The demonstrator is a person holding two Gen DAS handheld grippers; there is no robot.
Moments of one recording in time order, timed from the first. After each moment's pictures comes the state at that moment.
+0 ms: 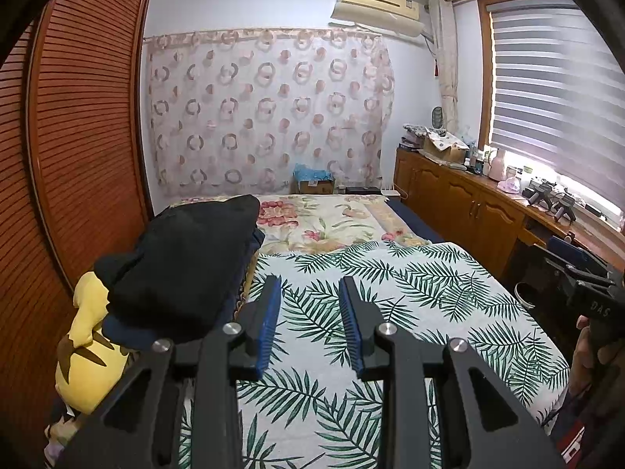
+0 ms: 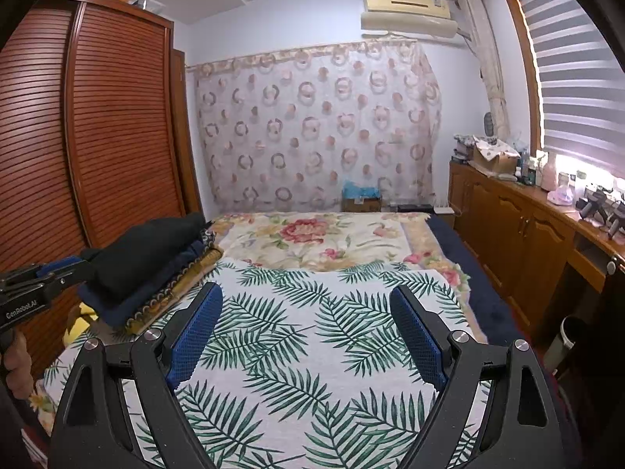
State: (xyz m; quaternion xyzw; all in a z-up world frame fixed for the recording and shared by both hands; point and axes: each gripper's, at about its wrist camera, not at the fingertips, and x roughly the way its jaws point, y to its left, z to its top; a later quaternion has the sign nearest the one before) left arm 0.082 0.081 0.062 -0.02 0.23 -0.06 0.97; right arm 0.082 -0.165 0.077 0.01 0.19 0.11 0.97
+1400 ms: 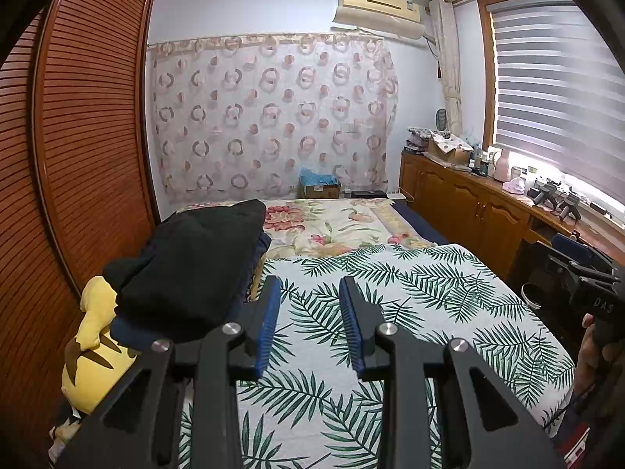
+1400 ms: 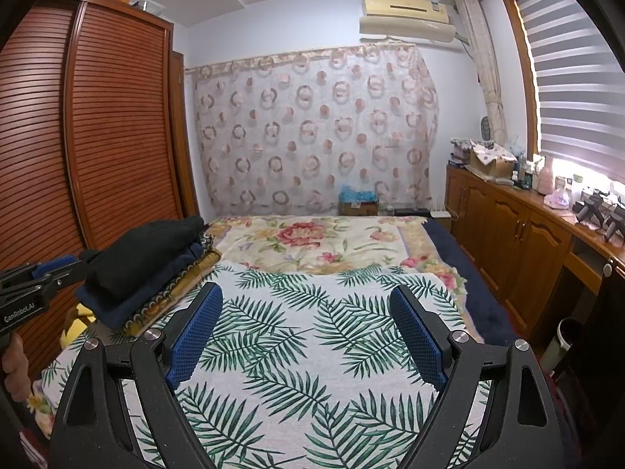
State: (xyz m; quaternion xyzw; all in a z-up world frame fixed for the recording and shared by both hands) left arm 0.076 0.081 0.063 -0.01 0.22 -0.05 0.97; right arm 0.080 -0.159 0.079 0.01 0.19 0.10 0.98
